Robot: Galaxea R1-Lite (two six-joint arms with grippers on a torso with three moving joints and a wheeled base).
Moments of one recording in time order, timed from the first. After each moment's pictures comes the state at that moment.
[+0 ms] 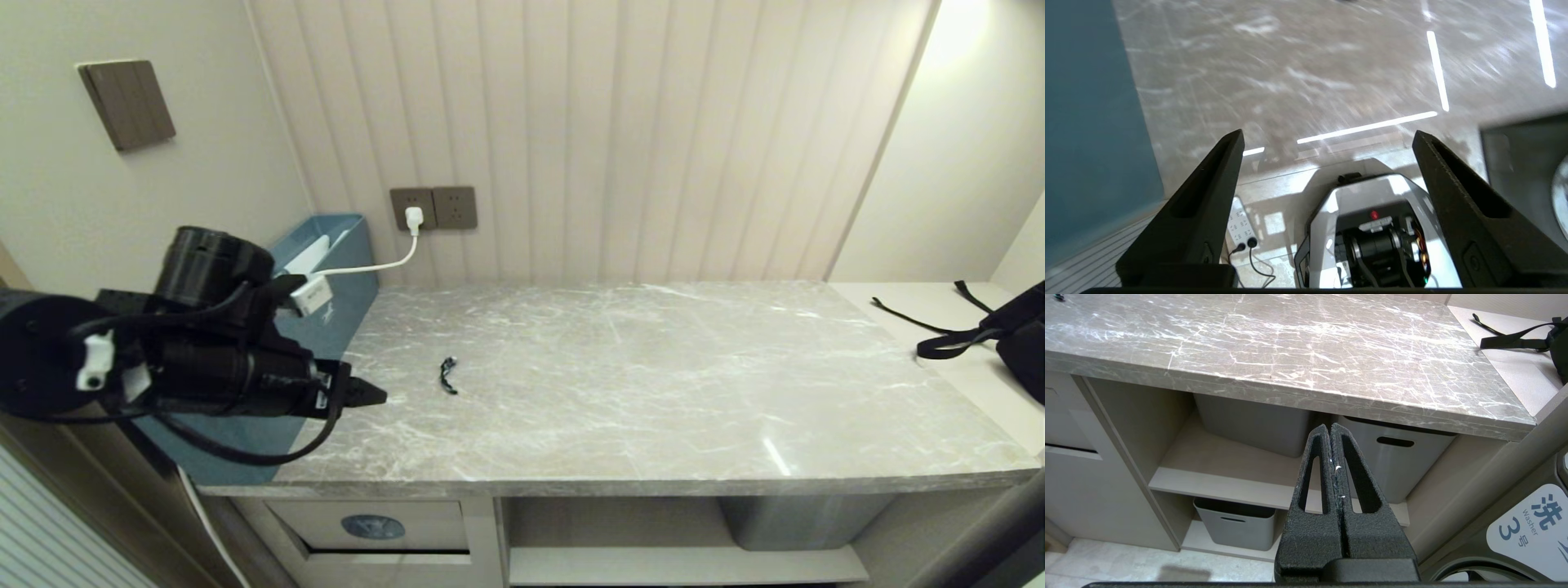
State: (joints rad) left arm -0.26 1.68 -1.08 0.16 -0.05 -0.04; right arm 0.00 0.00 -0.03 0.08 0.06 -0.12
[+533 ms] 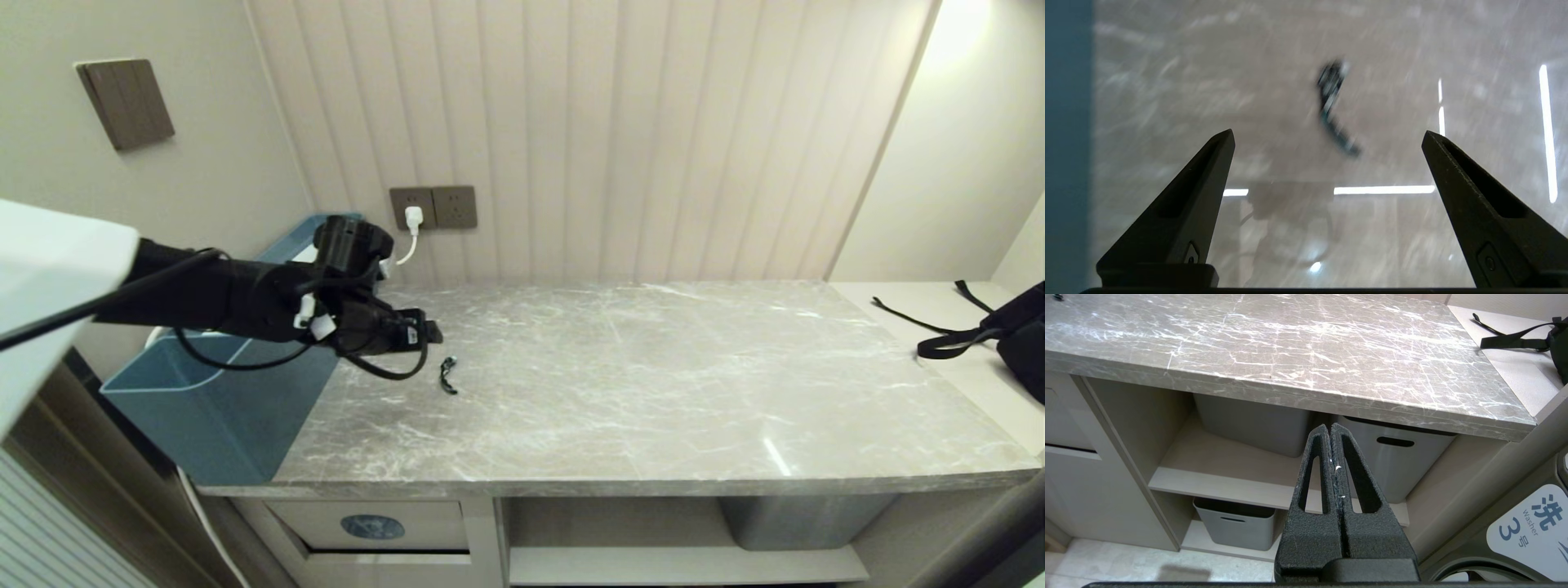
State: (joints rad) left arm -0.34 2.07 -1.51 0.10 0.13 -0.23; right arm 0.00 0.00 -0.03 0.08 0.06 -0.12
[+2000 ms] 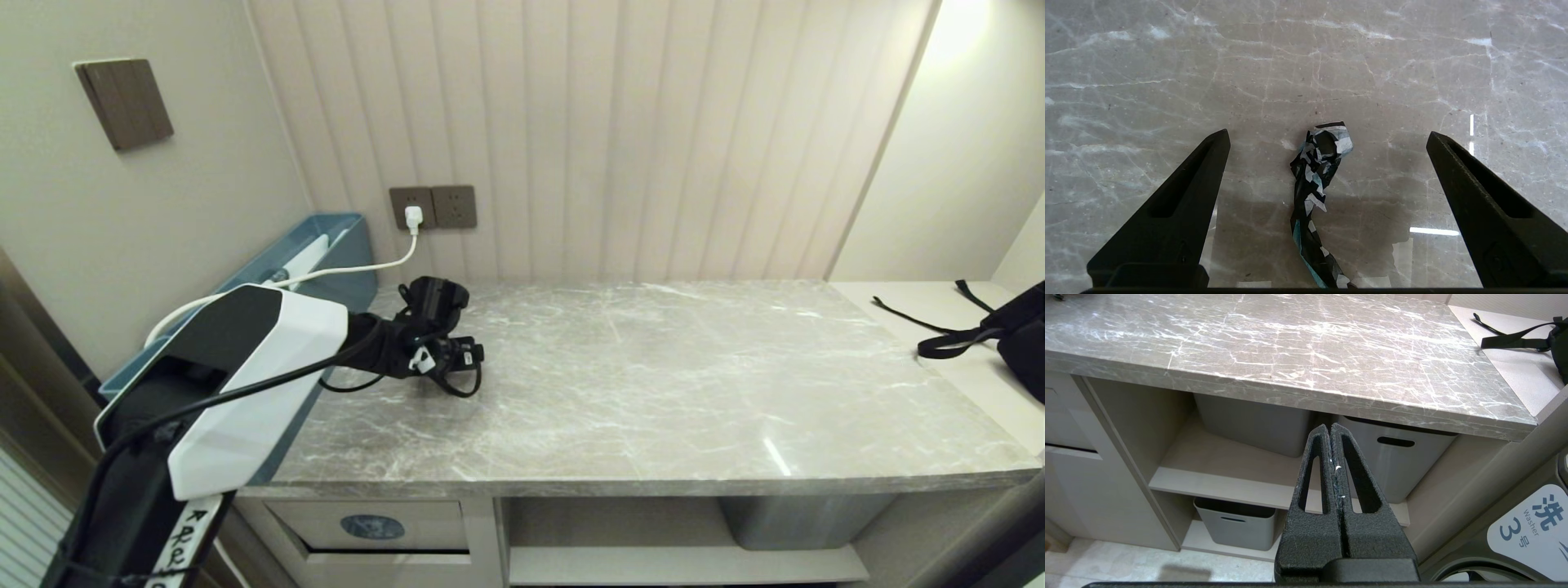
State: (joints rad) left arm -0.39 2.49 -1.83 -0.02 0.27 -0.30; right arm 0.00 0.00 -0.03 0.08 0.06 -0.12
